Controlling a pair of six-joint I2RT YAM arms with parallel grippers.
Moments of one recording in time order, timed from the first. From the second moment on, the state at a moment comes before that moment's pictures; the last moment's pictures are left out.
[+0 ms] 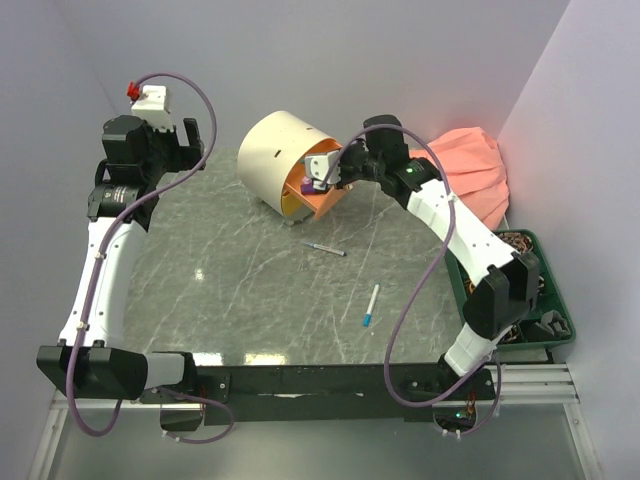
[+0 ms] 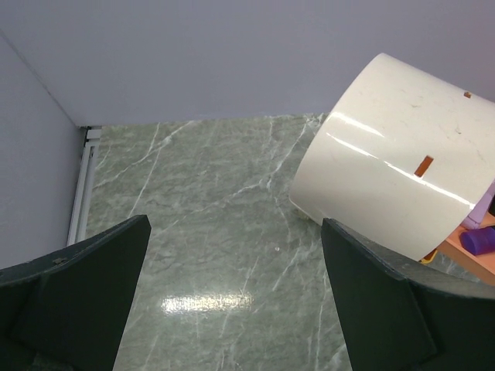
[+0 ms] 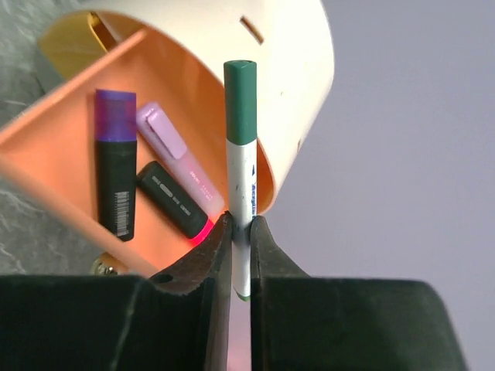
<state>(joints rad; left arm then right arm) -0.04 1.28 1.47 -0.42 0.03 -0.01 0.51 1.65 1.65 -0.47 -0.40 -1.34</state>
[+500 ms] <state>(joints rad) -0.01 1.27 1.47 -0.42 0.07 -0.03 0.51 1.67 1.63 -0.37 -0.34 -1.22</state>
